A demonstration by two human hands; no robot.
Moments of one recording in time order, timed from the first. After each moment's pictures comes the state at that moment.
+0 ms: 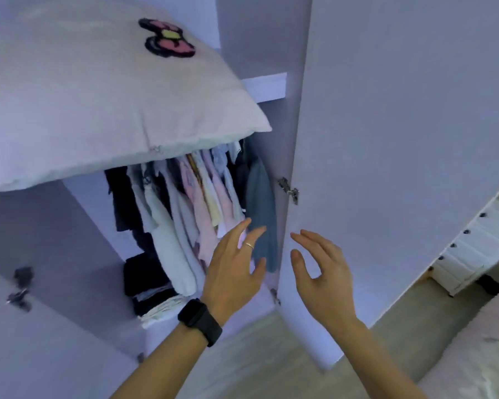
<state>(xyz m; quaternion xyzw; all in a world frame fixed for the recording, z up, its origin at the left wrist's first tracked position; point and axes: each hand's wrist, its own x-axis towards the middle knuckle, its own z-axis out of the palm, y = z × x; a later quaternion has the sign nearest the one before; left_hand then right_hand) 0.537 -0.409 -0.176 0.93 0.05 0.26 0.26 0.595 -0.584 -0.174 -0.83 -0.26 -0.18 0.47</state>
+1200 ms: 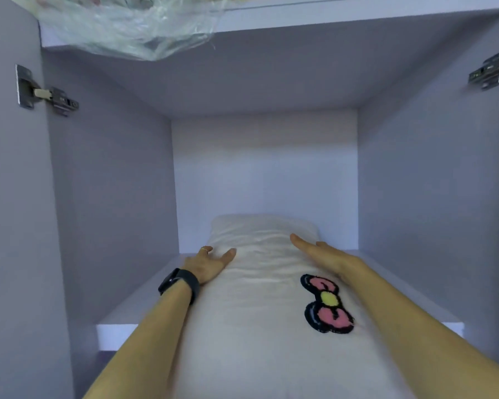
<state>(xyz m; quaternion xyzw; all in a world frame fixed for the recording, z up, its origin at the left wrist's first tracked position) 0.582 -0.073 0.161 0.79 0.49 0.21 0.31 0.800 -0.243 0.176 -0.78 -0.37 0.25 0.44</state>
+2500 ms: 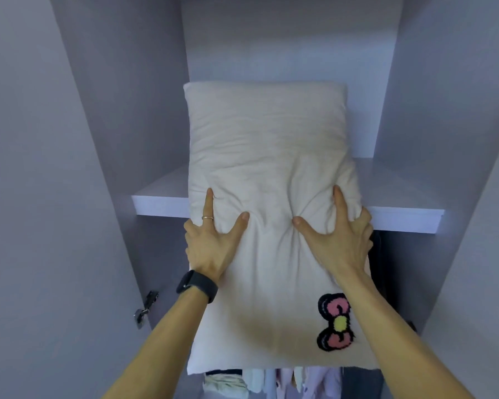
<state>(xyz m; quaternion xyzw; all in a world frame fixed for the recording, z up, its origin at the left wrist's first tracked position) 0.545 -0.240 0.009 0.67 0.51 0.46 0.30 0.743 -0.342 0.005 -0.78 -0.38 -0.04 0.50</state>
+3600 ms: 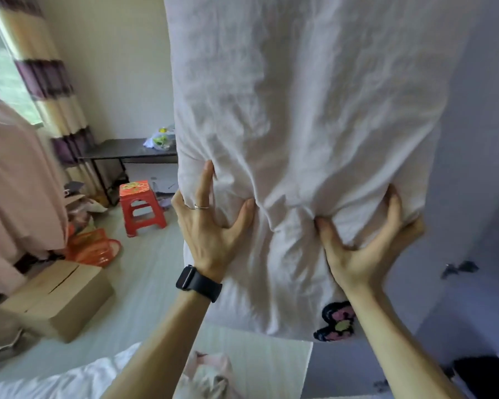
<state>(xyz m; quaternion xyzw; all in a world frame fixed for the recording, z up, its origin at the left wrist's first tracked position) 0.119 -0.586 -0.028 0.35 0.65 0.60 -0.32 0.285 -0.441 -0.054 -0.26 -0.66 0.10 0.70</state>
